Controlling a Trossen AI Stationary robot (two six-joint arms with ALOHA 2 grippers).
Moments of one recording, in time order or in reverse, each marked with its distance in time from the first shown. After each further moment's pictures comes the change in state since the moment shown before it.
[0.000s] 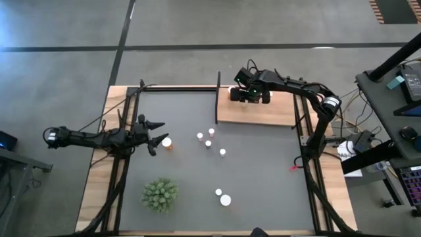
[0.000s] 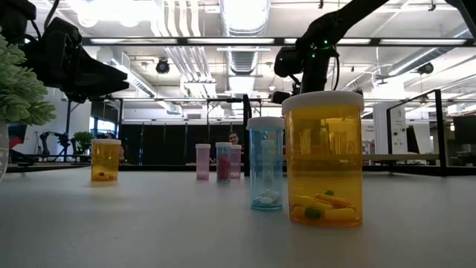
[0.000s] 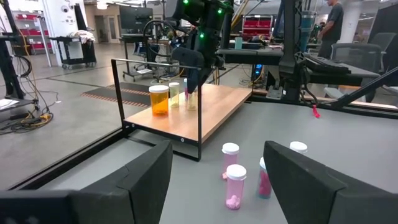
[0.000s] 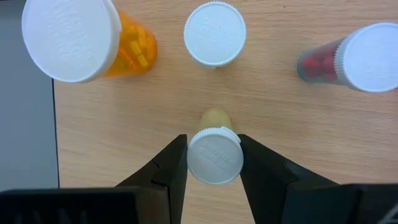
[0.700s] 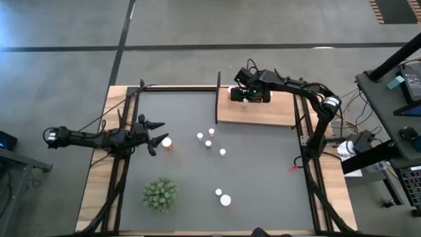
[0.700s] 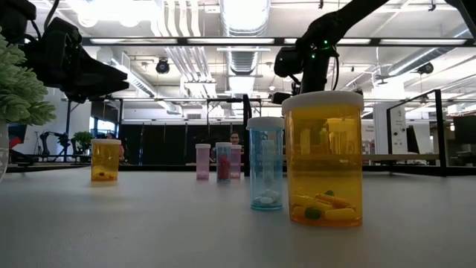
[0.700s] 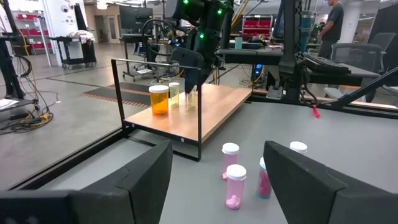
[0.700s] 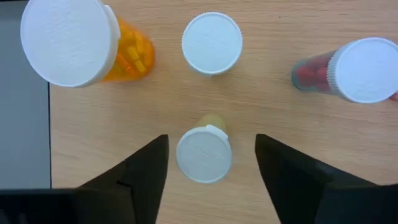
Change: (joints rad) left arm 0.000 0.000 0.000 0.000 0.000 0.000; right arm 0.000 0.000 0.001 0.001 0.026 -0.027
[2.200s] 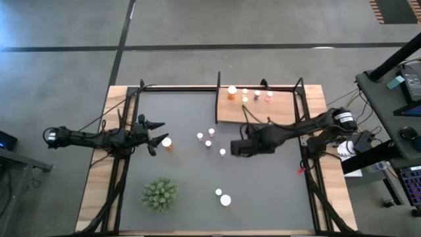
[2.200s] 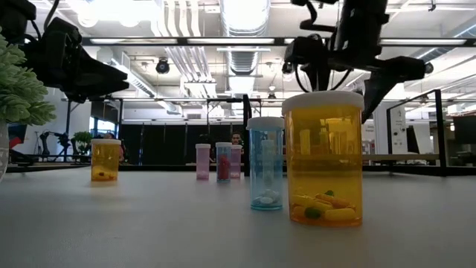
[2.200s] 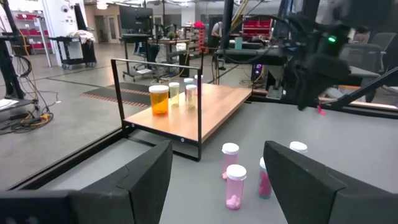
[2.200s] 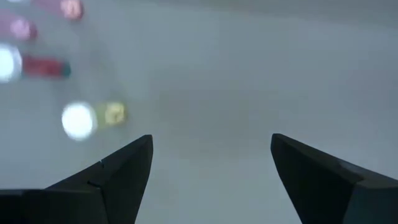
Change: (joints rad) left arm 0.000 0.000 0.000 0.000 0.000 0.000; right arm 0.775 -0.181 -0.213 -0.085 0.157 0.718
